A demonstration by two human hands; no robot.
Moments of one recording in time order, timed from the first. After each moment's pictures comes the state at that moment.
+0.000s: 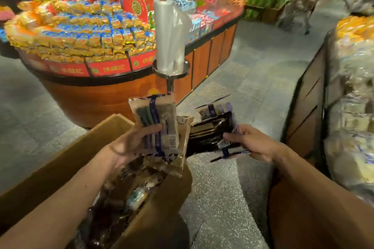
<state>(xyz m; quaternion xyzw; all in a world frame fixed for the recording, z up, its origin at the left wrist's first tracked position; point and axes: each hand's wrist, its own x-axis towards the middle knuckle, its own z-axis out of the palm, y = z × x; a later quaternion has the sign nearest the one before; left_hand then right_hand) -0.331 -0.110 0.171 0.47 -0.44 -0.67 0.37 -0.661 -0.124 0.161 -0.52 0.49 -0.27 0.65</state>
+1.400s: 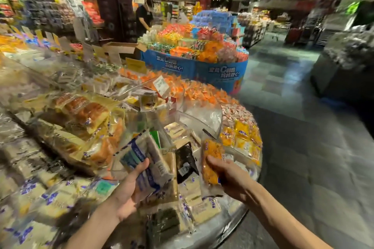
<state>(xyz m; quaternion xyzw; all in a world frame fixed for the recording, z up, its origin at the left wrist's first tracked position) -1.150 0.109 0.163 0.09 -0.47 -0.86 -0.16 -1.160 0.377 0.179 0.07 0.53 -0.82 0.21</state>
